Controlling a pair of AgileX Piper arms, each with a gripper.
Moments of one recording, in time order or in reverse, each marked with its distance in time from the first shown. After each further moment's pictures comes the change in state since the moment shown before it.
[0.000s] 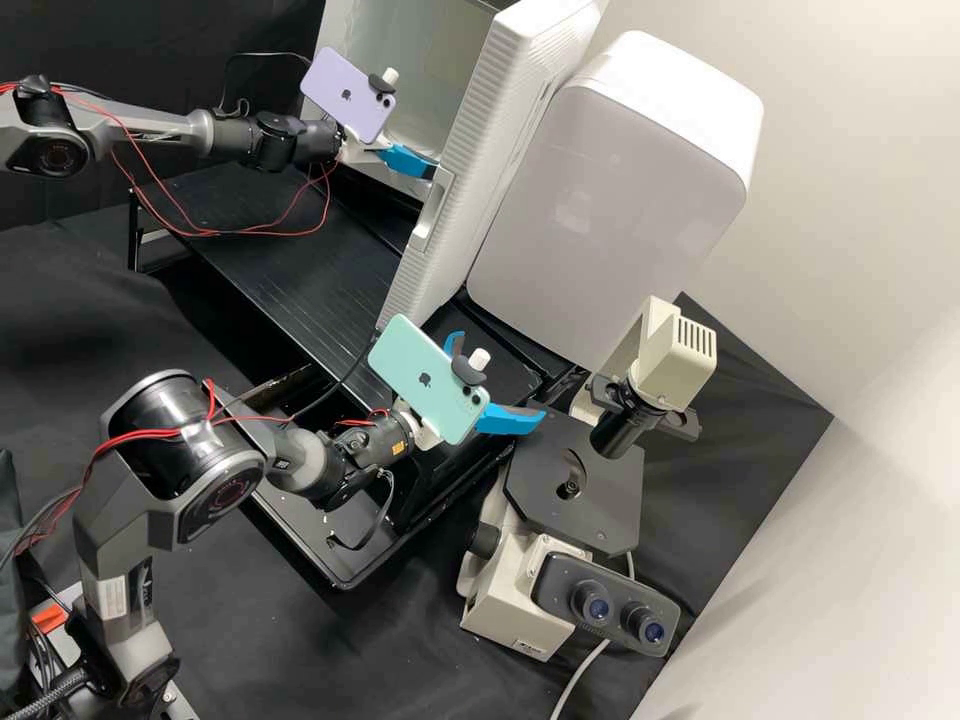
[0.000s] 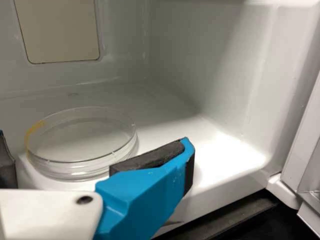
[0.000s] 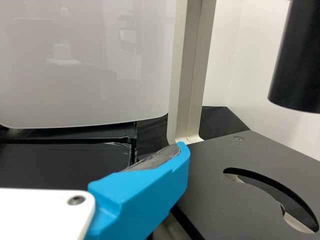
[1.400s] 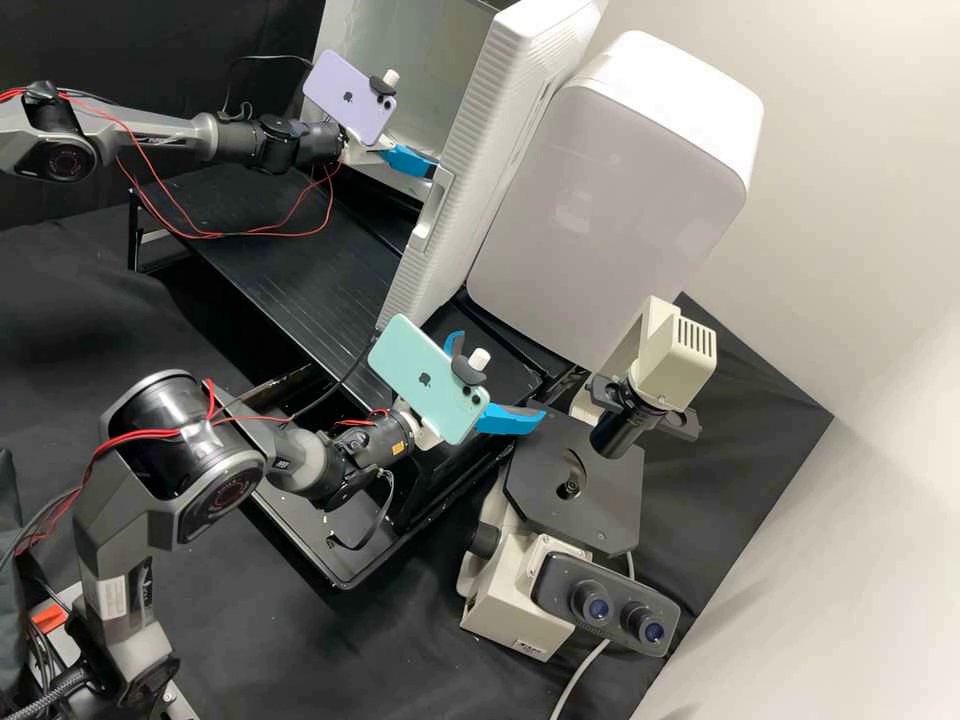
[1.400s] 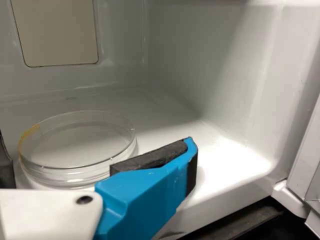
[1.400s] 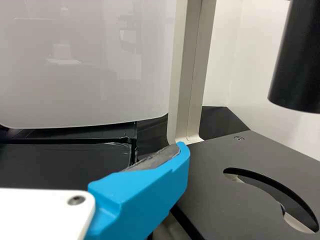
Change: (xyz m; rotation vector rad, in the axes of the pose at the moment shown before) left arm 0.009 -0.004 -0.006 -0.002 0.007 0.002; right arm 0.000 0.000 0.000 0.000 0.000 0.000
